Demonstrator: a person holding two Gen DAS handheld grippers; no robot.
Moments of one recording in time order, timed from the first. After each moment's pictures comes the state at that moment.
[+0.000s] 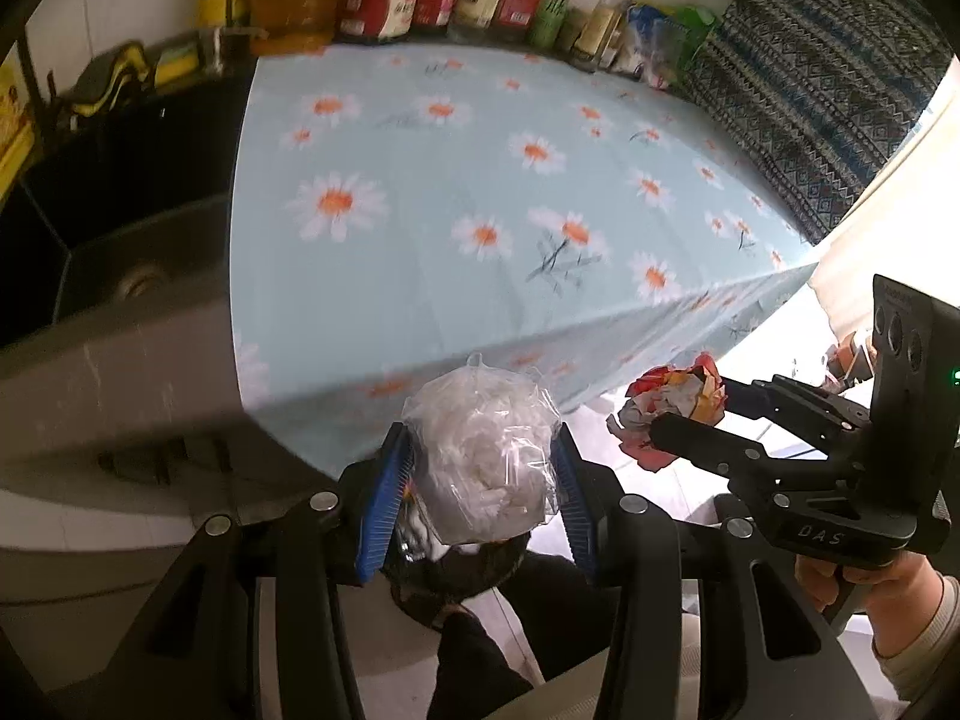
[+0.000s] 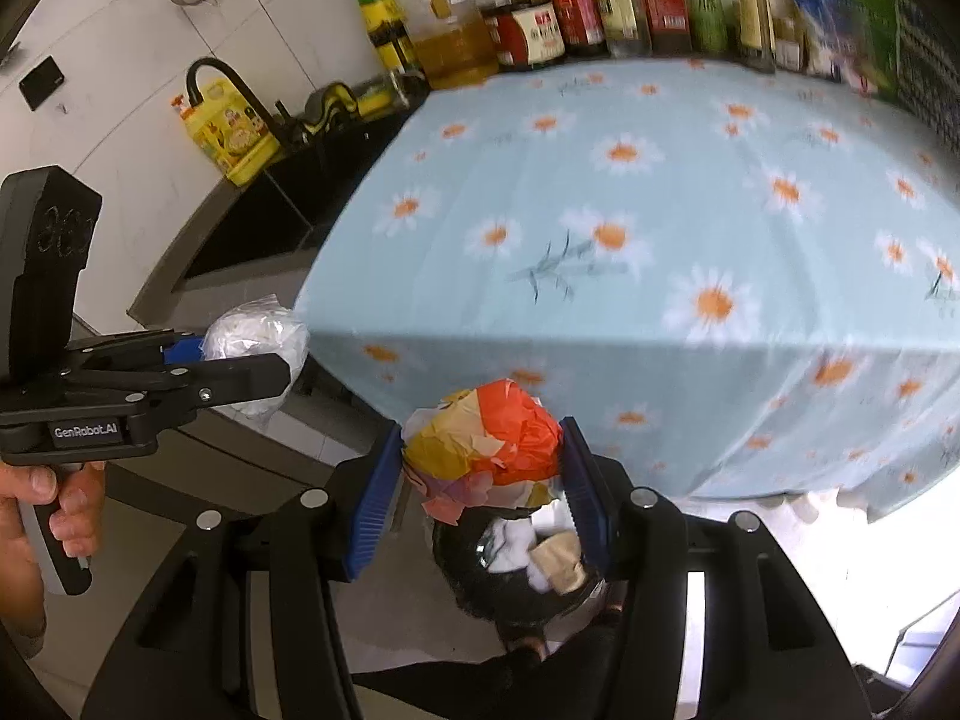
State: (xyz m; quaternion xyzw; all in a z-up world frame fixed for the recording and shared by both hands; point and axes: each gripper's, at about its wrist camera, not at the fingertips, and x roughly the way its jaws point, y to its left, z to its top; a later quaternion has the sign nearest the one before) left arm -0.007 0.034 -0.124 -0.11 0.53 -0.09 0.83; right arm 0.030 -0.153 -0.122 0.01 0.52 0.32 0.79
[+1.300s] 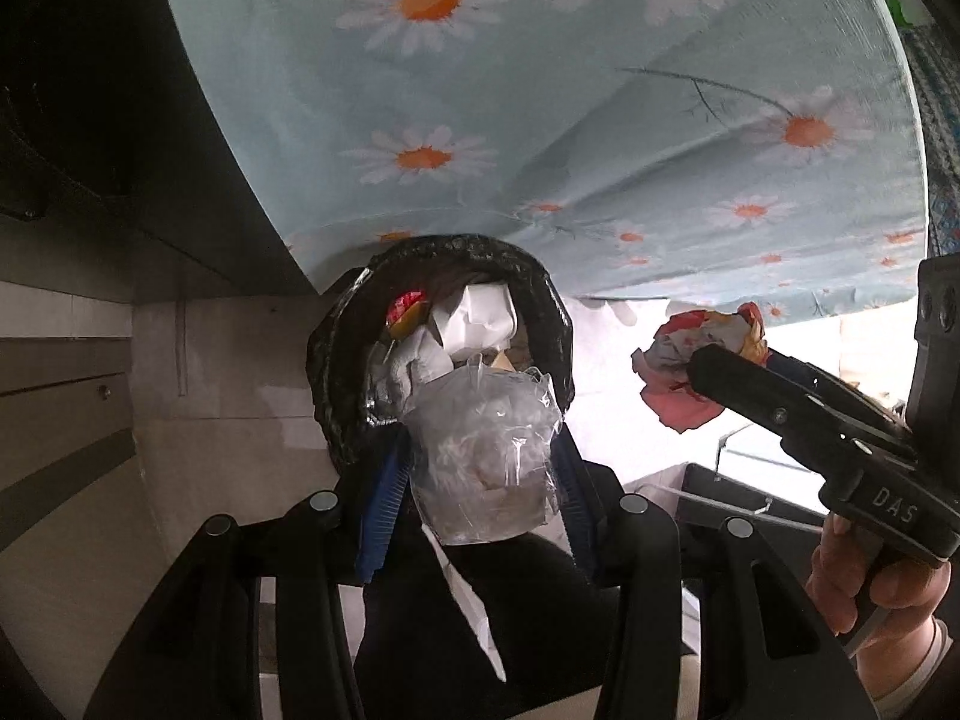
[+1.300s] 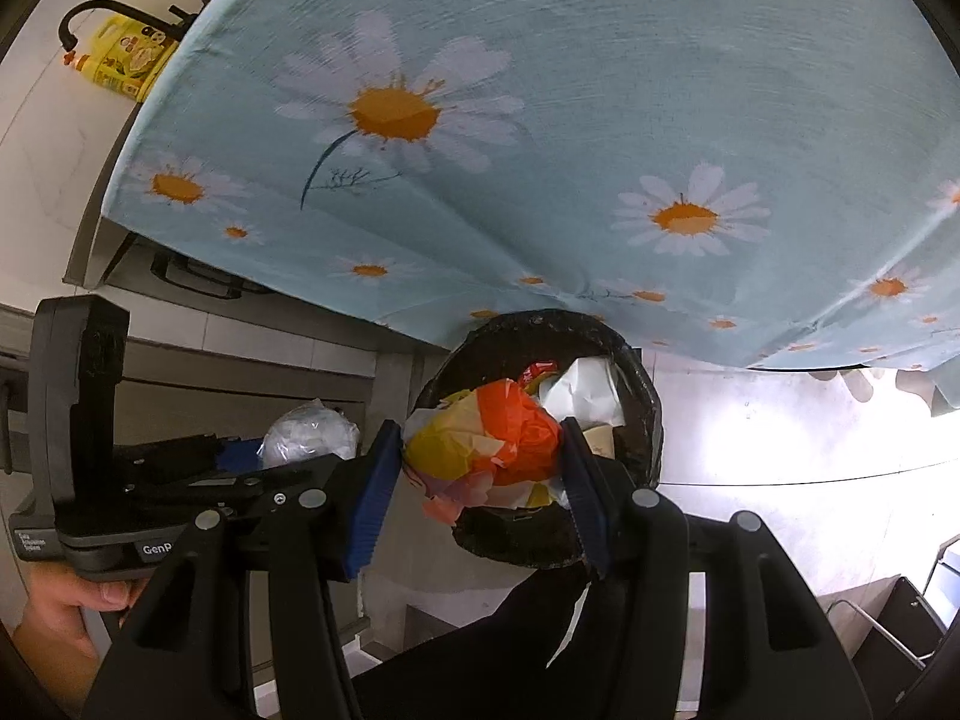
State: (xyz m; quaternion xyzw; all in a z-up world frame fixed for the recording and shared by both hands) left arm -0.014 0.042 -0.329 -0.25 0.66 -0.03 0.71; right arm 0.060 -0.135 -0.279 0.03 0.66 0.30 0.69
